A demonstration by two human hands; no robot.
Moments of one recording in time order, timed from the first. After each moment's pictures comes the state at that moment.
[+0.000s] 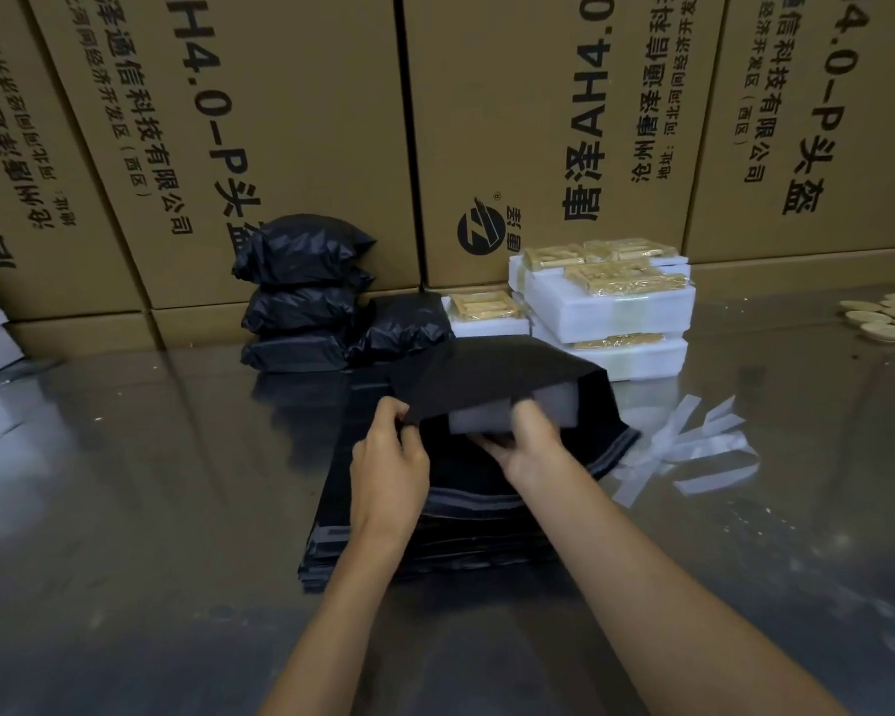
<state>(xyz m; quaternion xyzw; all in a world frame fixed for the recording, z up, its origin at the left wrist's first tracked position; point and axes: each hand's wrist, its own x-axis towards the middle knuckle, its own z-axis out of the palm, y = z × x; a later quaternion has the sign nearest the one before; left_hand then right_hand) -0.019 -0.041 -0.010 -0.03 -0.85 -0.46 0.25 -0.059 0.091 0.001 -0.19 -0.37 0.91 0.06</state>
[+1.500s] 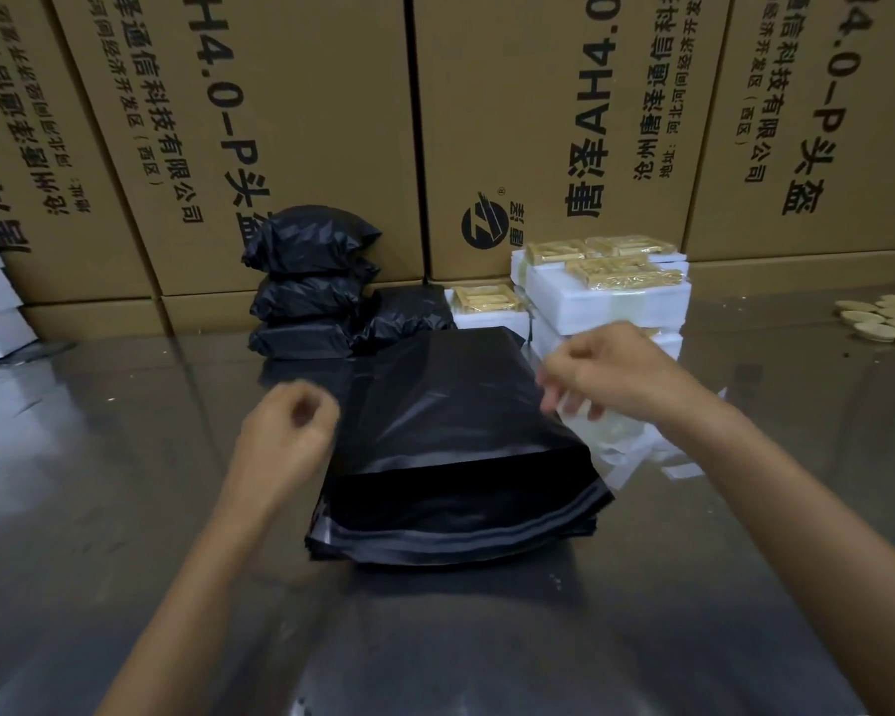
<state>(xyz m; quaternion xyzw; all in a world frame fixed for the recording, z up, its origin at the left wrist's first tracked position) -0.003 -0.140 0.018 -0.05 -0.87 -0.42 0.23 0.023 0.169 0.089 0.04 -0.90 0.44 0.06</state>
